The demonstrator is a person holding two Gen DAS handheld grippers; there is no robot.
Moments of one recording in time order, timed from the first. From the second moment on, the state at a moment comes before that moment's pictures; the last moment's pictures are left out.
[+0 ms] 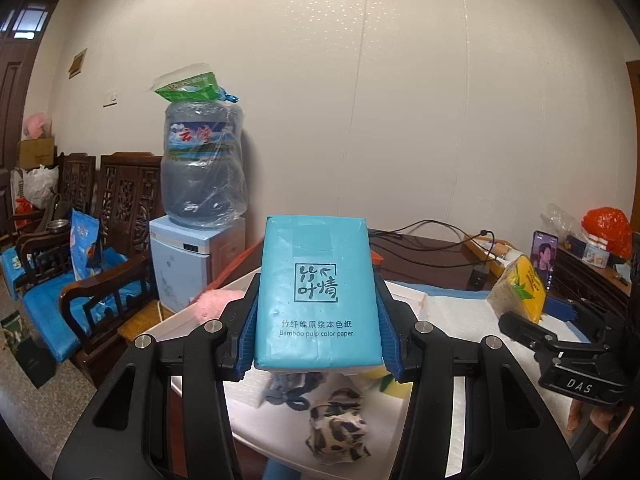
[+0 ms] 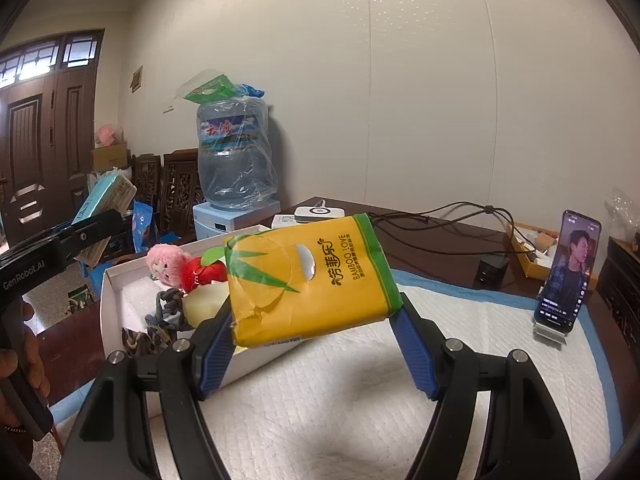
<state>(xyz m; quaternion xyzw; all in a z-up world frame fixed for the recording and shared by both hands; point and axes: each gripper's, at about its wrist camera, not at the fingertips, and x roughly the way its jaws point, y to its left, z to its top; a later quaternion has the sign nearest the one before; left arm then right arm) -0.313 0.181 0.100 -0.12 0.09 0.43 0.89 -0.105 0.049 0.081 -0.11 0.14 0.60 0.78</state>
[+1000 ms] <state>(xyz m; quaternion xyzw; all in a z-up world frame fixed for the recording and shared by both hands) -0.272 0.256 0.098 -0.11 0.20 0.44 0.87 -0.090 0.141 0.098 -0.12 0.26 0.66 0.70</state>
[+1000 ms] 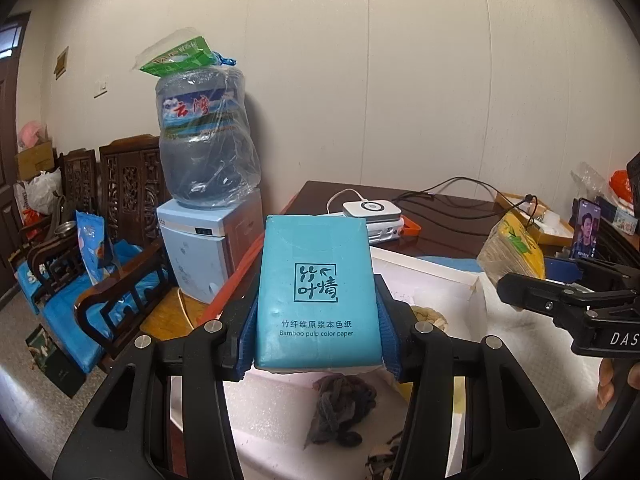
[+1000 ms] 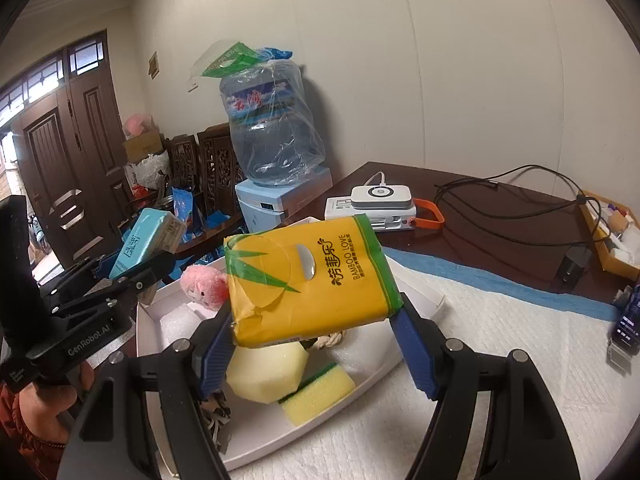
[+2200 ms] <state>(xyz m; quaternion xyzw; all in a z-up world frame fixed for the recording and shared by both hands) -0.237 0.335 0.059 -0.25 0.27 0.40 0.84 -0.079 0.197 0.064 -0.09 0.35 0.63 0.69</state>
